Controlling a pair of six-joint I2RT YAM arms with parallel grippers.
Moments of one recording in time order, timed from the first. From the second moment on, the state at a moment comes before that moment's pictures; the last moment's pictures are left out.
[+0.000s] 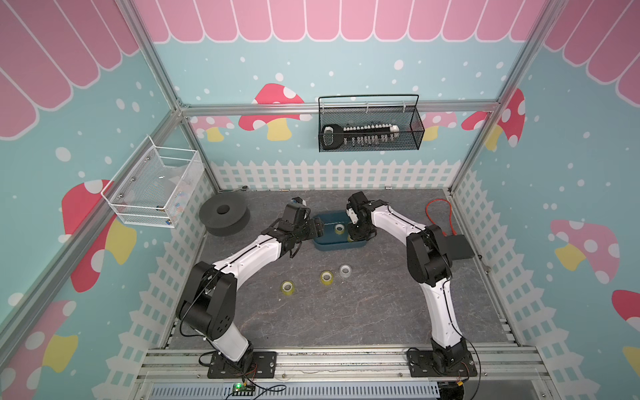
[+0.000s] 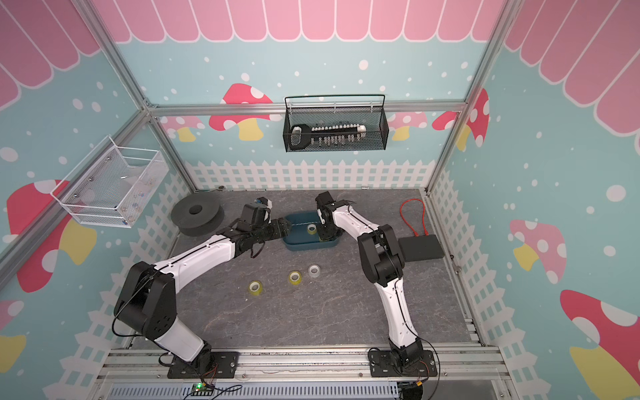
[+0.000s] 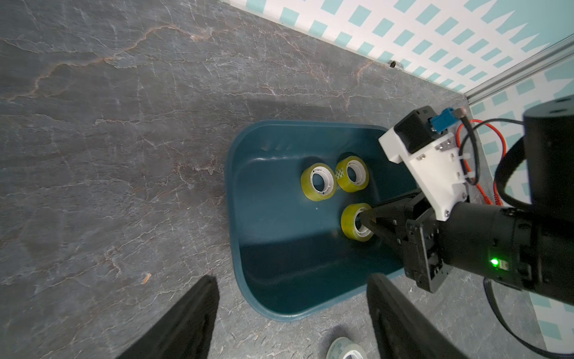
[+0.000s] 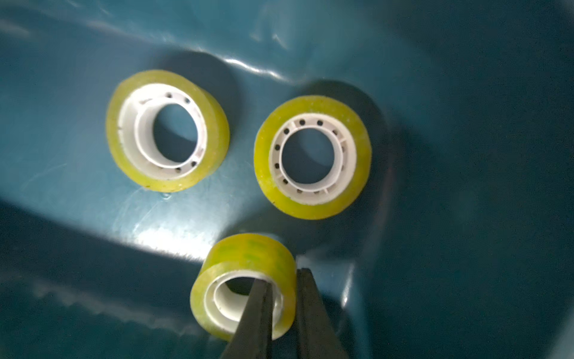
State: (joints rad) left arm -0.43 1.64 1.14 -0.19 0.06 -0.54; right arm 0.46 2.29 1.88 -0.86 0.04 0.06
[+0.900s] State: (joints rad) left arm -0.39 1.64 1.14 -0.19 0.06 -0.54; right arm 0.47 2.29 1.92 -0.88 0.09 0.06
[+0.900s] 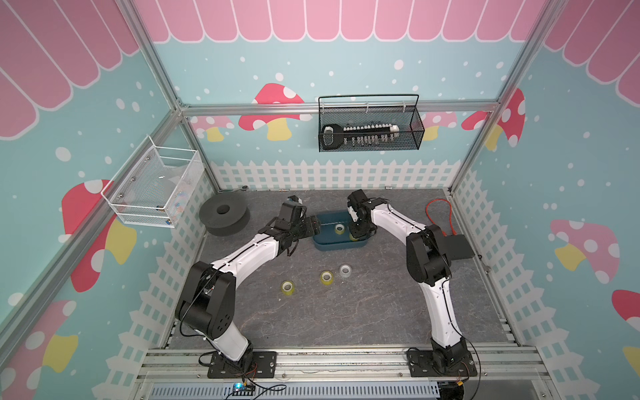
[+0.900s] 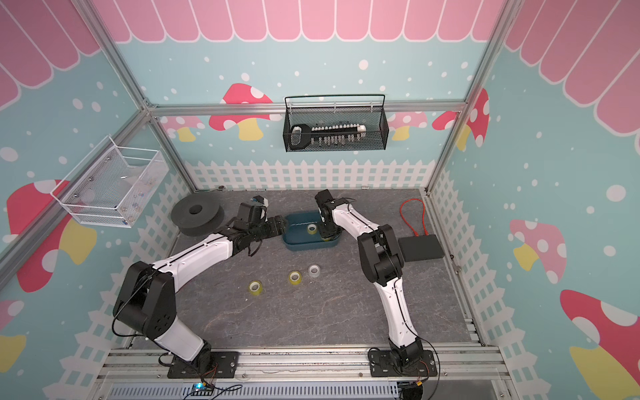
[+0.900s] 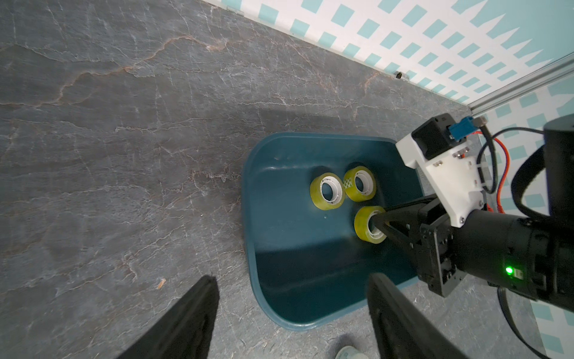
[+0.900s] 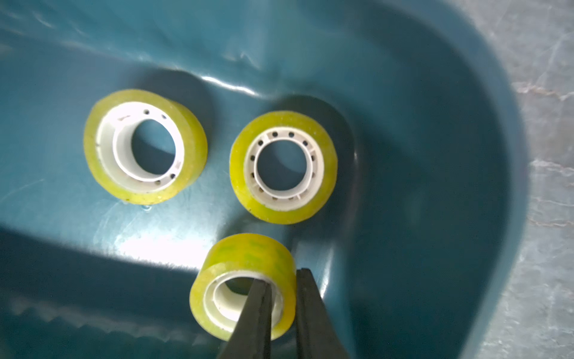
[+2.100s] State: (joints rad) left arm -0.38 1.63 1.12 -0.18 0.06 -0.53; right arm 0.49 2.30 1.96 -0.93 0.14 0.09
